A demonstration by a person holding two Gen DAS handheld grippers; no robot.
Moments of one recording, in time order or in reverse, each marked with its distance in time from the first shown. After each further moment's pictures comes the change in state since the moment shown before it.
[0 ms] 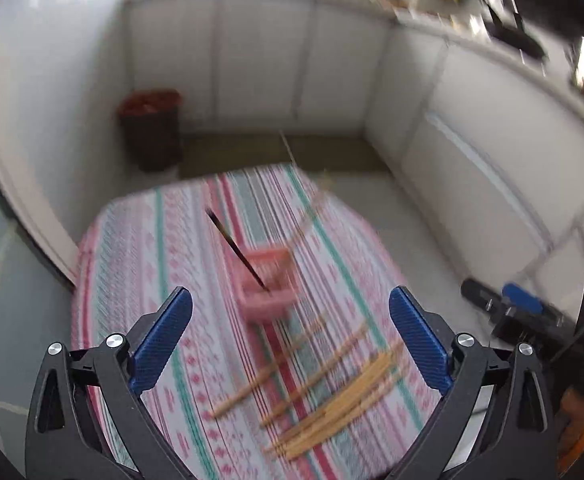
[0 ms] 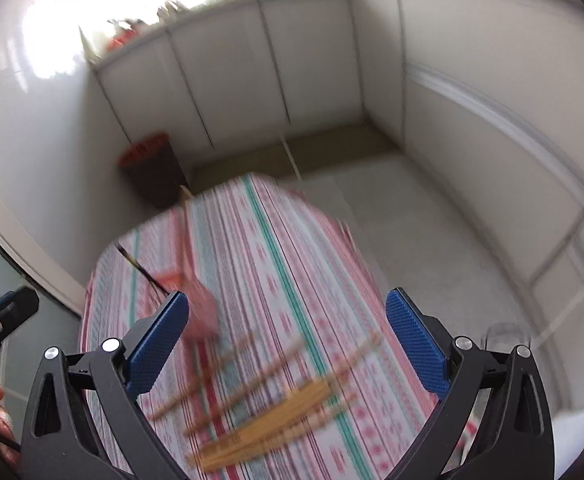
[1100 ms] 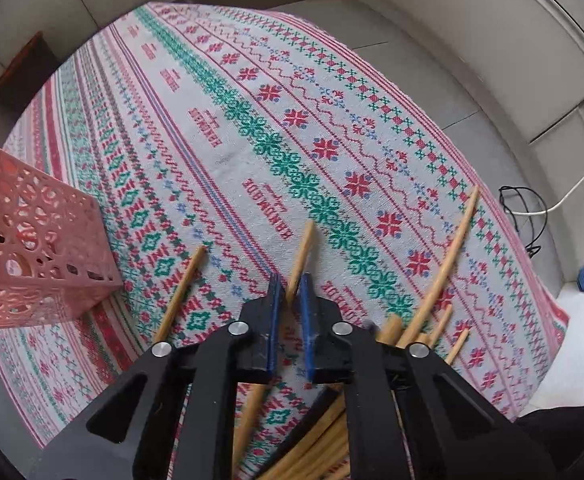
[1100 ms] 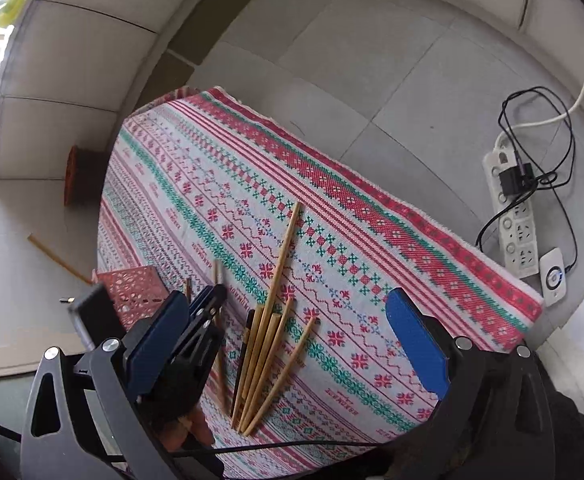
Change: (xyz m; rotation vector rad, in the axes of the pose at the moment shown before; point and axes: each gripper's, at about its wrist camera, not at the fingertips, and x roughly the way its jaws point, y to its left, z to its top) left arm 0.260 -0.105 -0.067 0.318 0.472 0.008; right arm 0.118 -0.135 -0.033 0.593 0.428 0.075
